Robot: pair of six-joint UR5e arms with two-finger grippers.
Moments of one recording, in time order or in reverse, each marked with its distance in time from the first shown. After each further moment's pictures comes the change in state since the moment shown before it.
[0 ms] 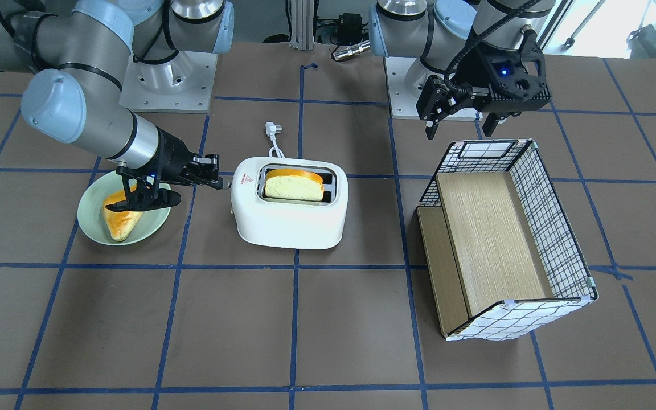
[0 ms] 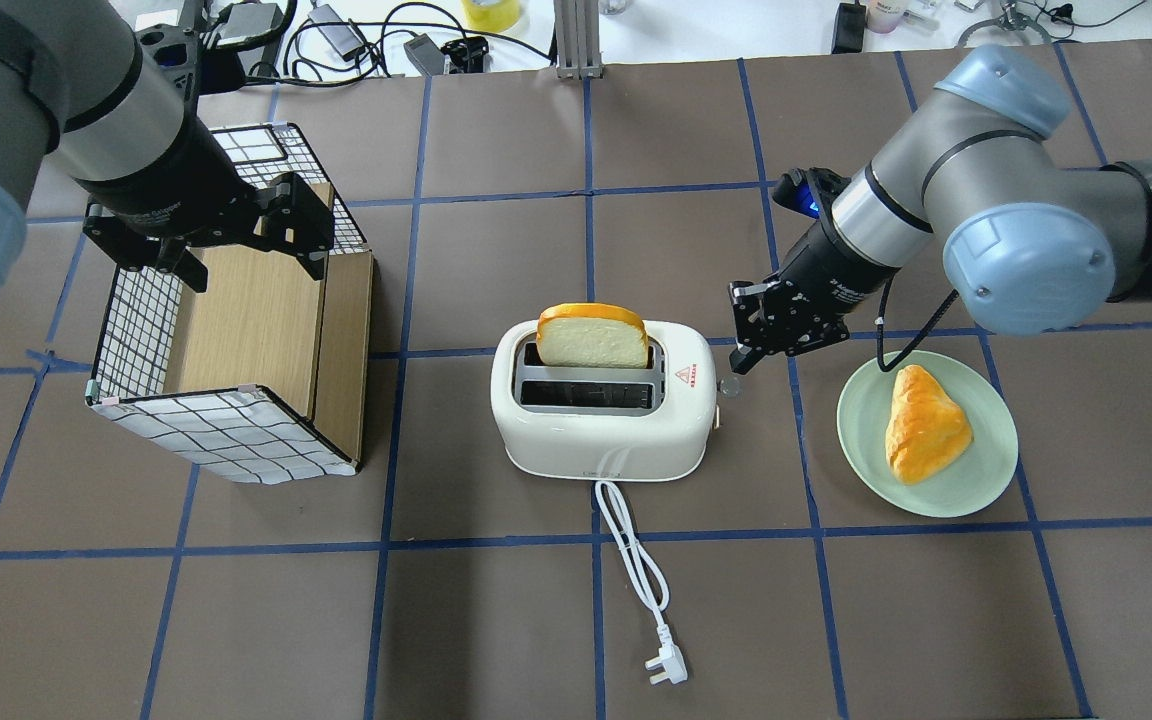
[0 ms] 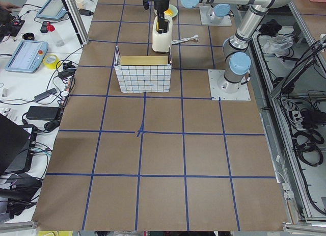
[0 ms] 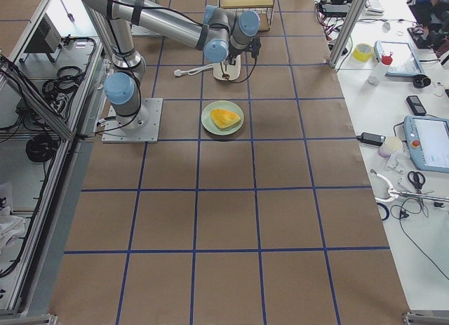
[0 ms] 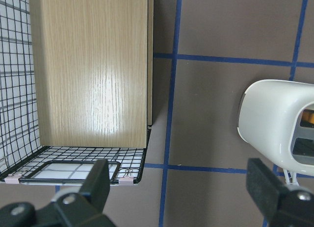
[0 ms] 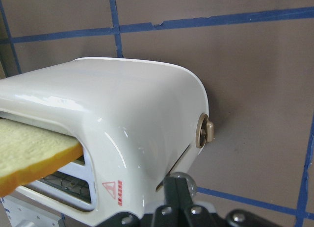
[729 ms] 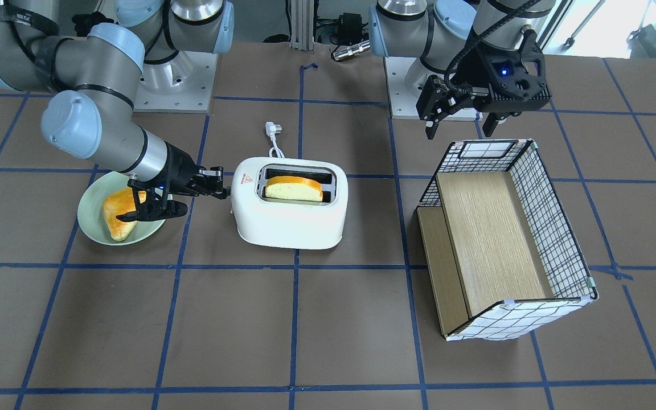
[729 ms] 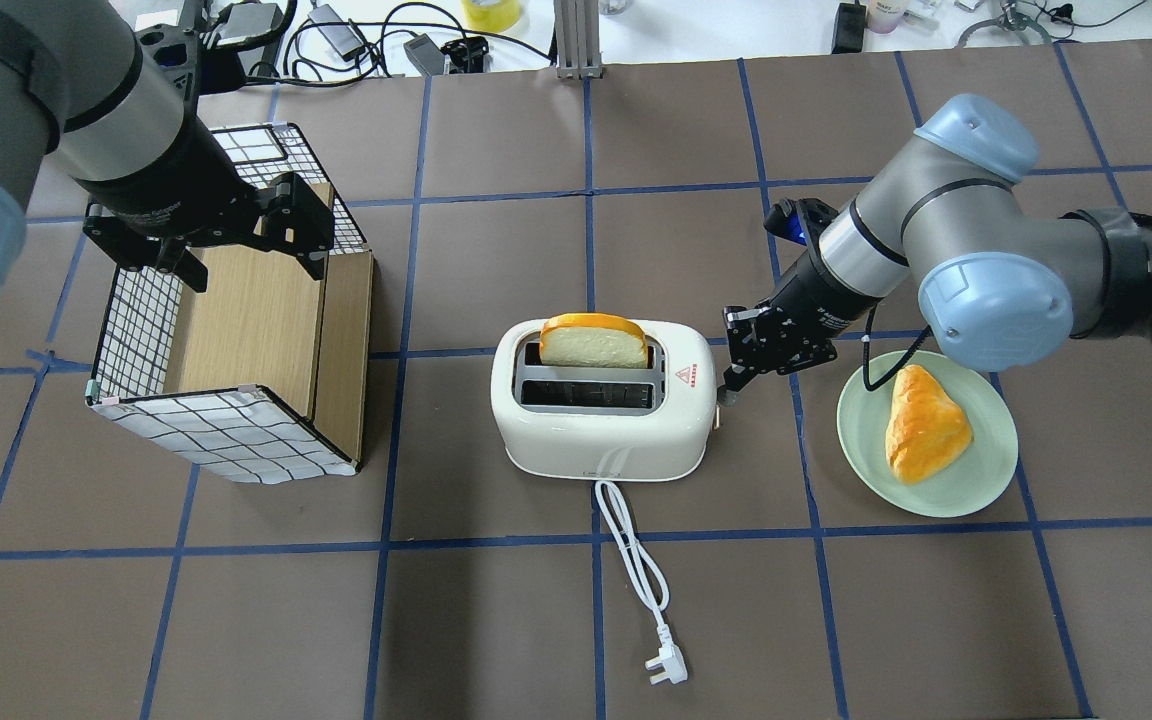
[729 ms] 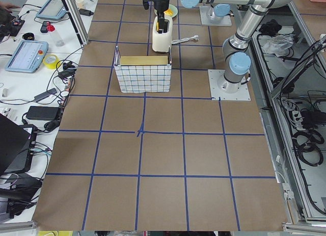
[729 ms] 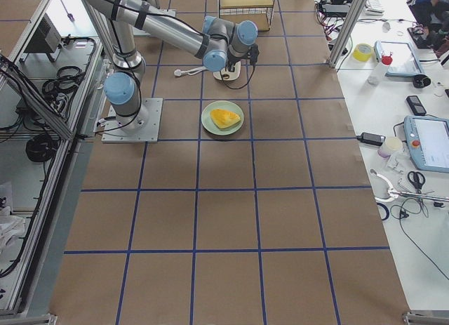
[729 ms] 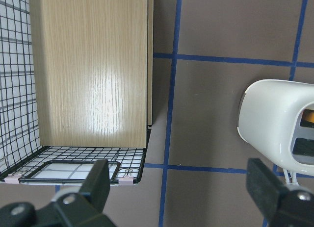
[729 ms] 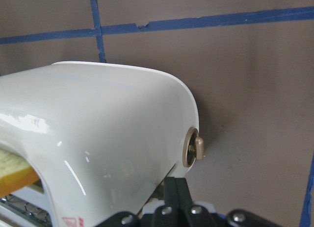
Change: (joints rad) left arm 0.000 0.000 0.000 0.000 0.000 0.000; right arm 0.000 0.036 0.069 -0.118 -0.003 -0.004
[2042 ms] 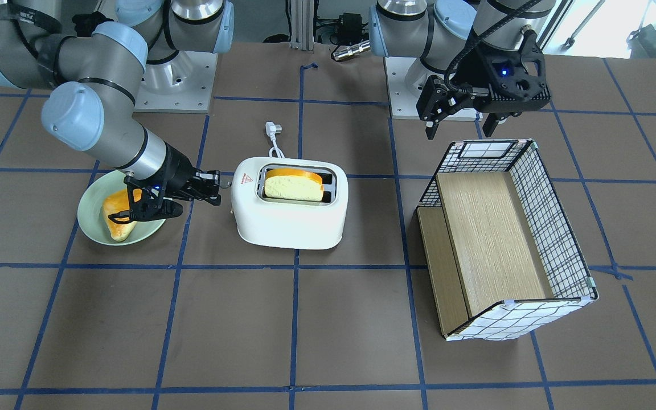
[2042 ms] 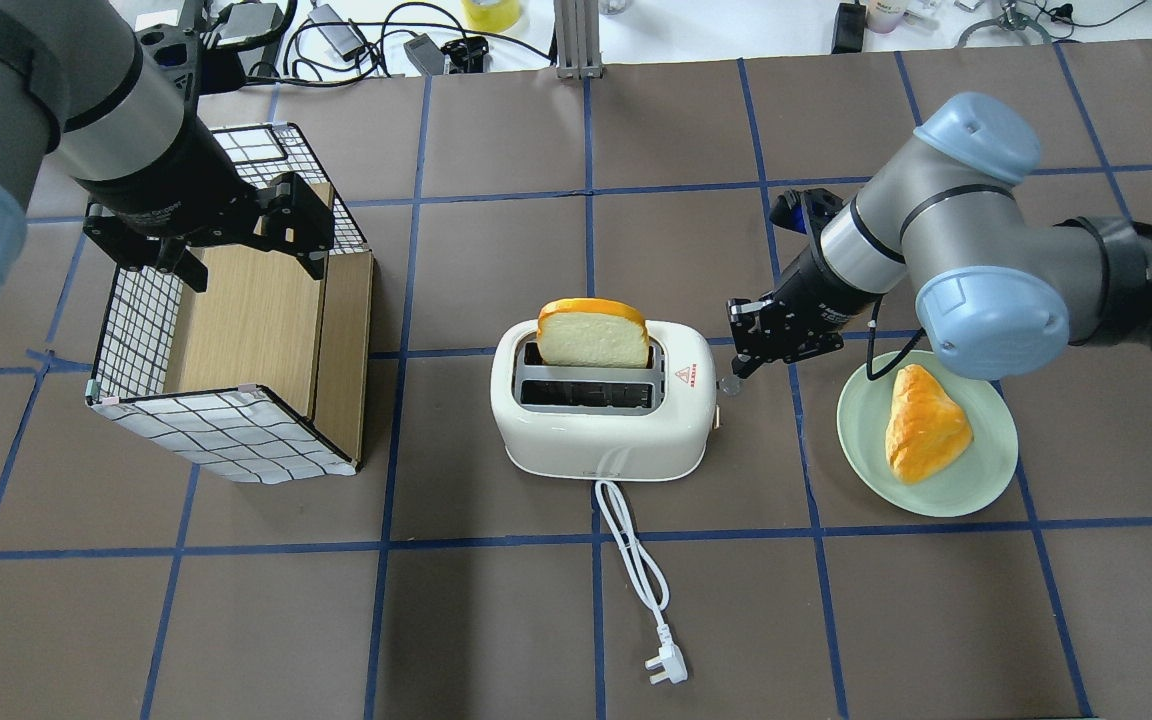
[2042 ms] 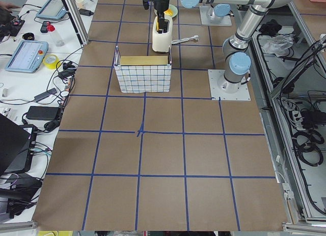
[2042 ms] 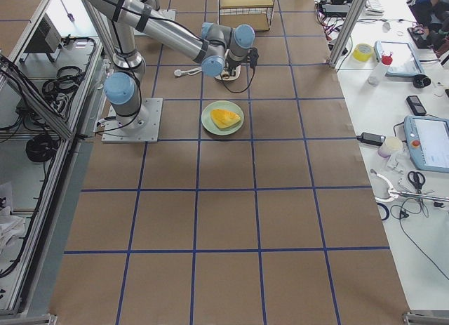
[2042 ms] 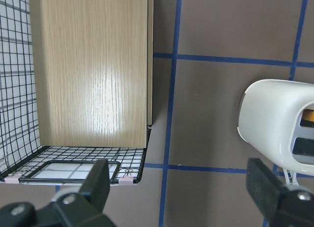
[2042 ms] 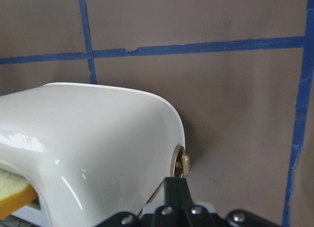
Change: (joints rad) left arm 0.000 0.000 0.000 0.000 0.000 0.000; right arm 0.008 -0.030 -0.027 -0.032 -0.060 0.052
